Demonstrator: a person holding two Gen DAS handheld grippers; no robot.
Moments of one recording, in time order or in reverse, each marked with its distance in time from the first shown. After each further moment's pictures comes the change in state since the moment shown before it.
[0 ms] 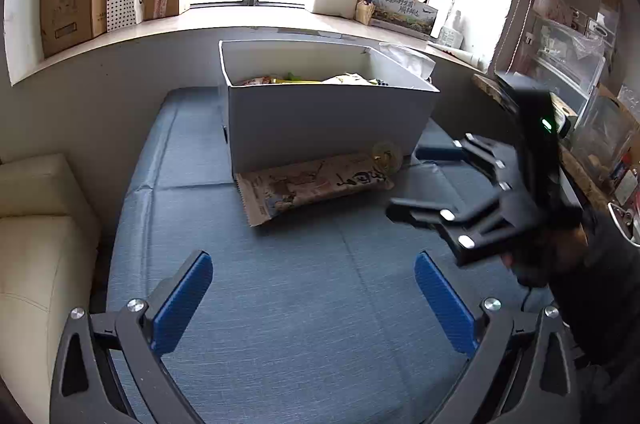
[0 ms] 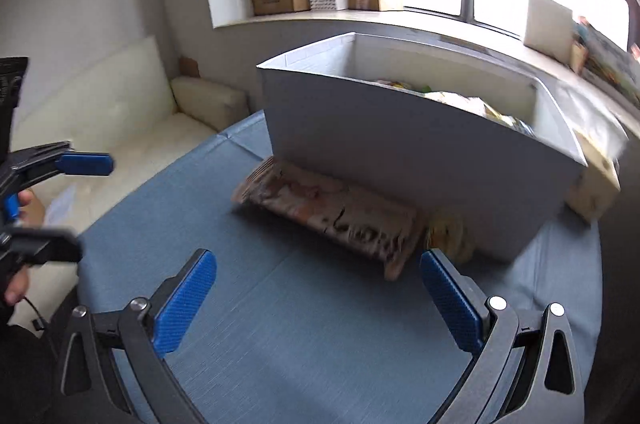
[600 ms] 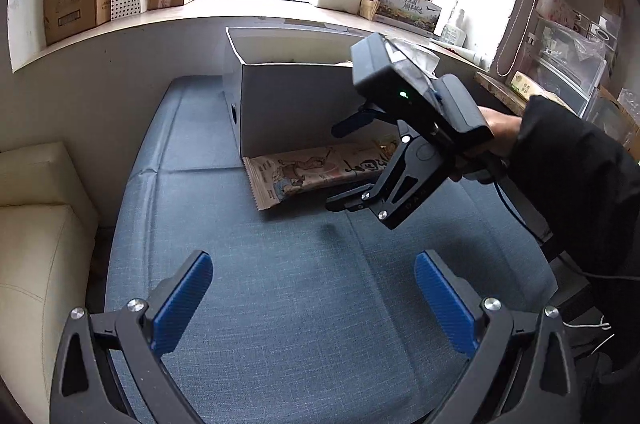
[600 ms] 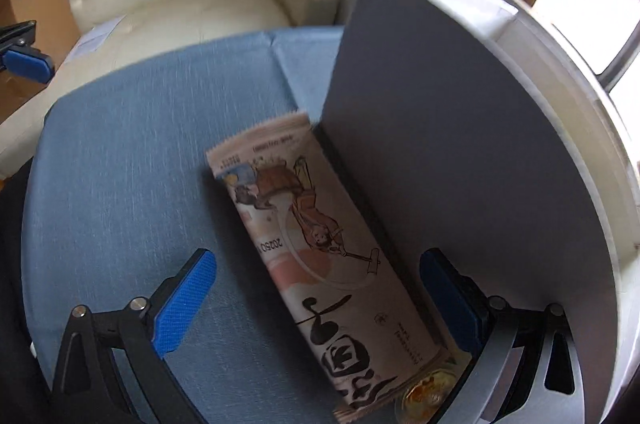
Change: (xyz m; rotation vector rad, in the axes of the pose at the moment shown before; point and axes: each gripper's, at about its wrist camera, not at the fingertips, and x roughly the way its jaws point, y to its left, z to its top) left arm 0.002 0.012 -0.013 -0.023 0.016 -0.016; right arm 0.112 0.017 0.046 -0.507 0.354 0.153
